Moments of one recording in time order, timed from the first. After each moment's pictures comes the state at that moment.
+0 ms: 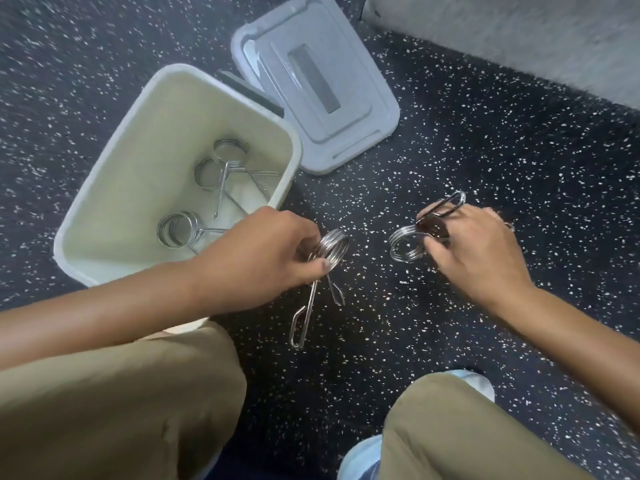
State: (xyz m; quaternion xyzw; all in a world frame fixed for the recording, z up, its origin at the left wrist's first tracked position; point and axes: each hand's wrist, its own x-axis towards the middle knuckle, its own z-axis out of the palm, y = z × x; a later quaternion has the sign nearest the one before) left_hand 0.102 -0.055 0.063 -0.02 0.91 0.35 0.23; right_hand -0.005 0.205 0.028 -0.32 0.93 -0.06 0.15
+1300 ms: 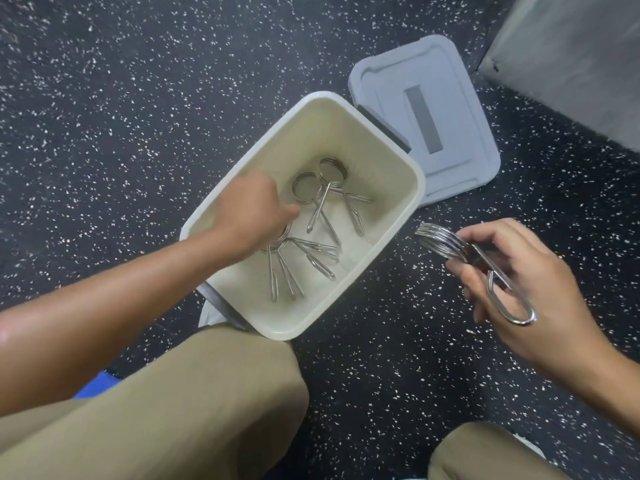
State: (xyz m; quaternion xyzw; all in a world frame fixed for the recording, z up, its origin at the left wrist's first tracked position) left_hand 0.126 -0.189 0.016 -0.38 0.88 0.22 0.17; right_hand 0.022 0.102 0.090 -0.30 0.84 -0.36 0.27
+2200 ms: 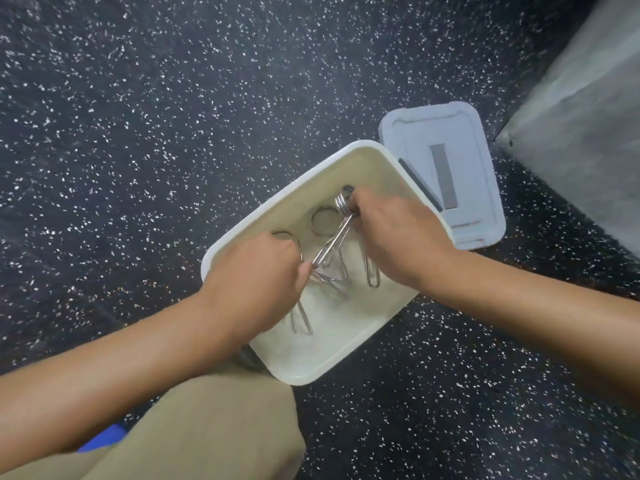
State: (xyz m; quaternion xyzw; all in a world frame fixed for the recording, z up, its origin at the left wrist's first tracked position) left_hand 0.168 -0.185 0.056 -0.26 0.93 0.14 0.20; right_hand 0.002 -0.087 0.054 -0.52 0.83 0.01 0.22
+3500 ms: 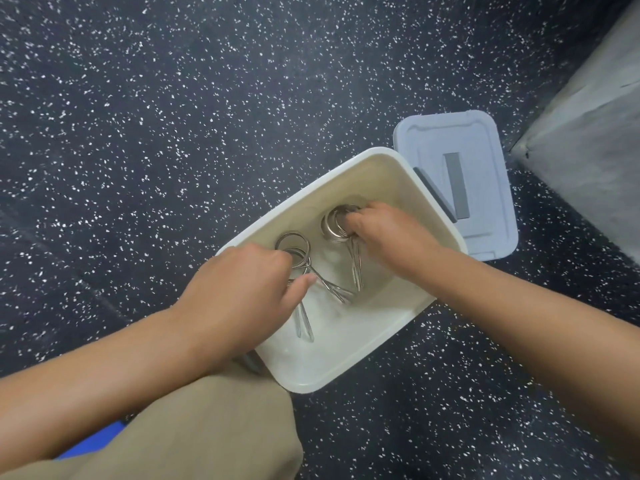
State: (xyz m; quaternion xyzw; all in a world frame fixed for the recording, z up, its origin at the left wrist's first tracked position) left_hand 0.192 -0.195 0.070 -0.27 0.92 0.21 0.17; right_hand -0.023 -0.096 -0.024 -0.66 0.73 -0.01 0.19
